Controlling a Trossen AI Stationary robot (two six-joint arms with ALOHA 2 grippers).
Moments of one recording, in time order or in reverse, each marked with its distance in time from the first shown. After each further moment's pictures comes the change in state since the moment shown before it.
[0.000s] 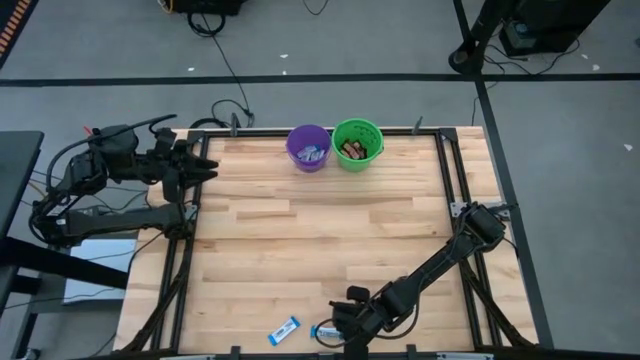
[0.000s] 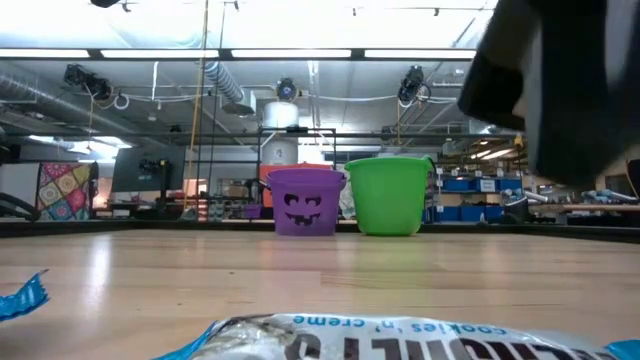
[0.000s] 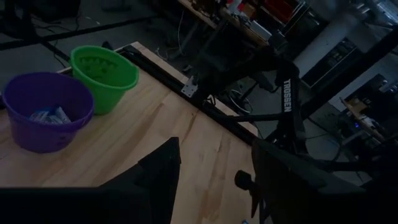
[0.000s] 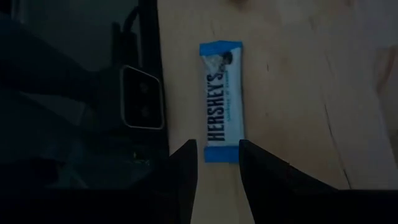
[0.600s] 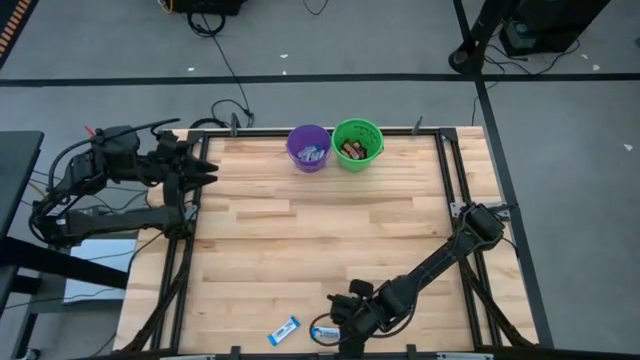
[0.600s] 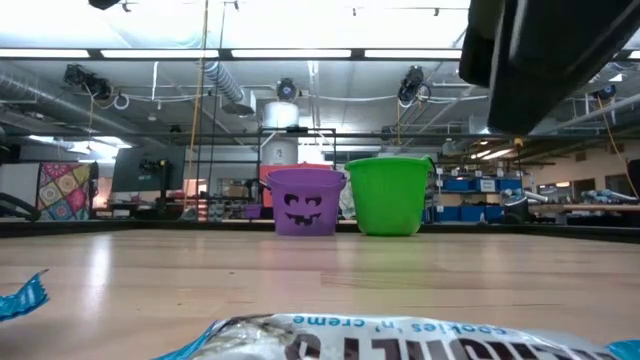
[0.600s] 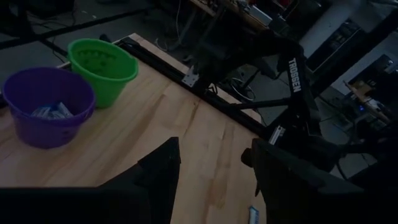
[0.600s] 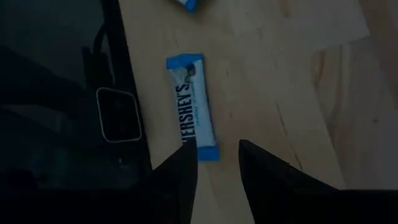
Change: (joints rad) left arm 0.000 0.000 0.000 -0.041 0.025 0.062; right arm -0.010 0.000 0.117 -0.225 0.048 0.081
